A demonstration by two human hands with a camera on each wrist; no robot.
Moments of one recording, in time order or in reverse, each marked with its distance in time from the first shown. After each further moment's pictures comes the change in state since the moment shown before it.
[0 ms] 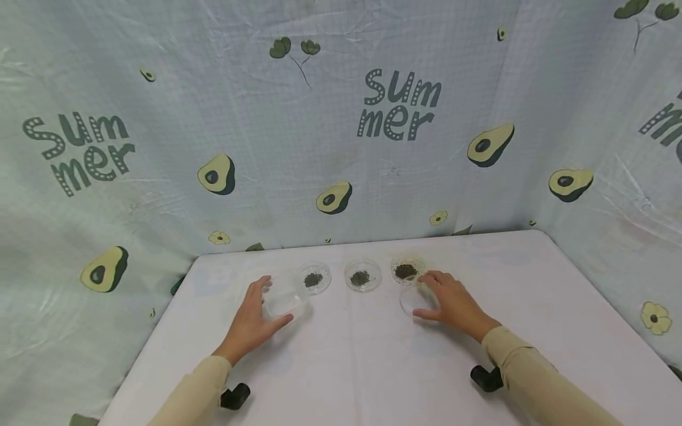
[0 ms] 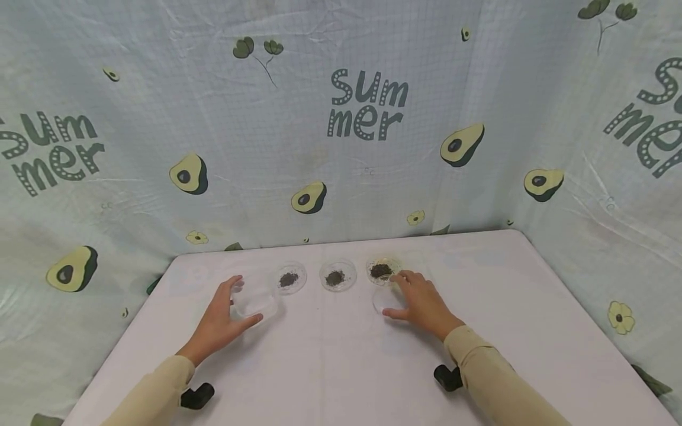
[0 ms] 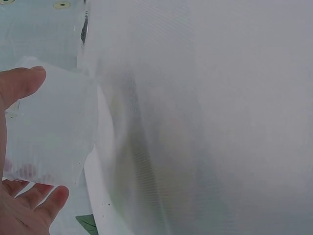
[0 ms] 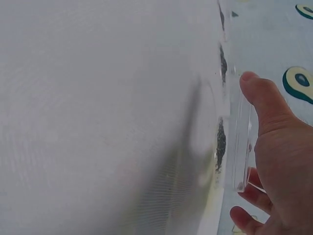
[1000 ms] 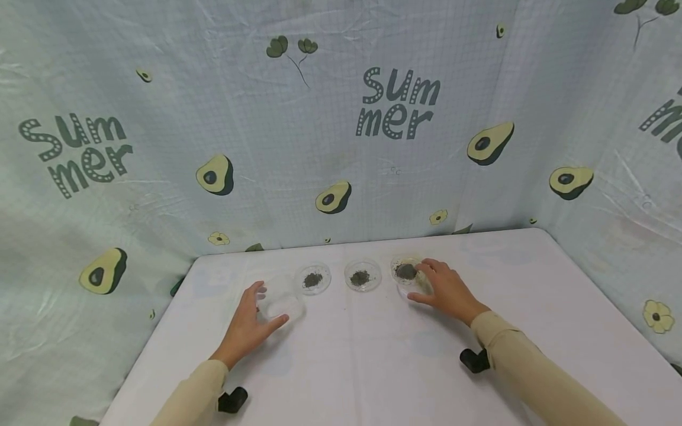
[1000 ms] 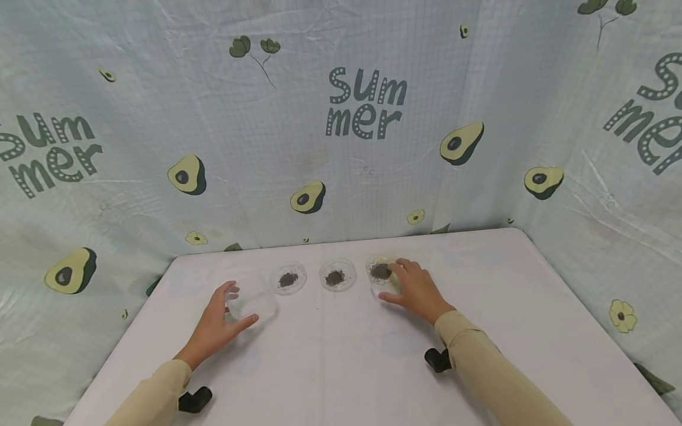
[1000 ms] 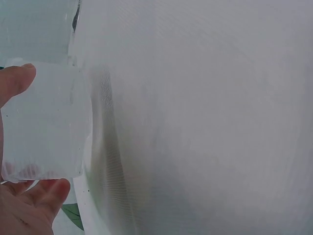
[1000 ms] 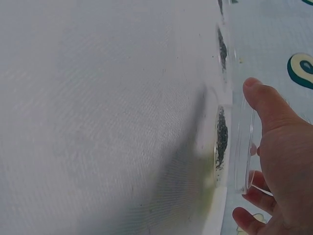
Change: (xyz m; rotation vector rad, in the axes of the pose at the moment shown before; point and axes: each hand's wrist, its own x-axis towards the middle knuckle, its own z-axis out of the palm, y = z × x) left_hand -0.004 -0.016 0.003 -0.094 -0.015 -0.052; right_hand 0.024 0.004 0.003 0.000 -0.036 0.092
